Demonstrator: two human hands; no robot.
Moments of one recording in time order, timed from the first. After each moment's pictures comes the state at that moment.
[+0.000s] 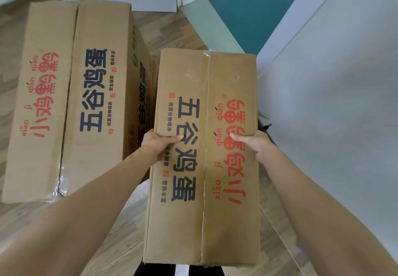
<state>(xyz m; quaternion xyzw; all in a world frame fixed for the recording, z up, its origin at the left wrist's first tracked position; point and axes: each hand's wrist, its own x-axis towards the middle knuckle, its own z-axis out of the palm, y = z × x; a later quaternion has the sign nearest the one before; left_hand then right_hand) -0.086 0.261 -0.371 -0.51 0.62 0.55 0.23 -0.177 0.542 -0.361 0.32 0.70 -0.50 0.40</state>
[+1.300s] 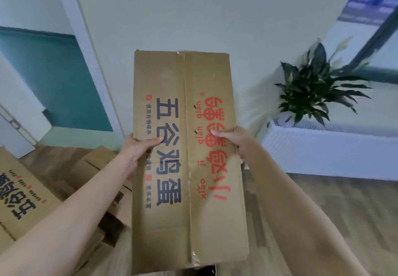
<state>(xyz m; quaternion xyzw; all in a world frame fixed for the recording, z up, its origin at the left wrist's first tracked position) 0.186 0.423 -0.010 0.00 0.70 0.63 0.34 0.342 0.684 0.008 0.39 0.64 -0.66 -0.03</state>
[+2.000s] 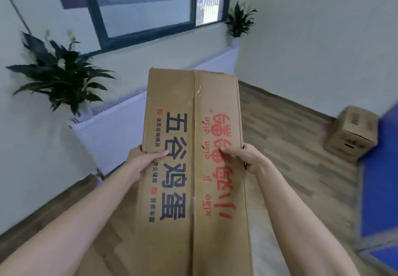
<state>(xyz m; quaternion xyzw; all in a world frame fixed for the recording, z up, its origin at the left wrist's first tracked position) 0.820 0.749 0.001 0.34 0.63 0.36 0.59 1.145 0.759 0.002 0.65 0.39 -0.57 -0.32</state>
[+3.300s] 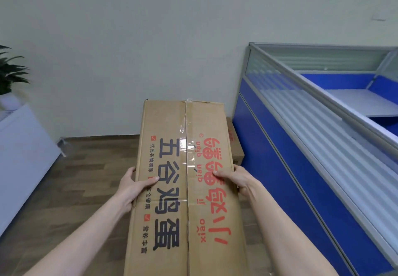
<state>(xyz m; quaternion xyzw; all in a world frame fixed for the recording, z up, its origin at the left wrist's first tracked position) 1.791 1.367 -0.027 0.56 0.50 0.16 0.64 2.053 1.167 -0.049 0.72 0.14 -0.45 -0.50</state>
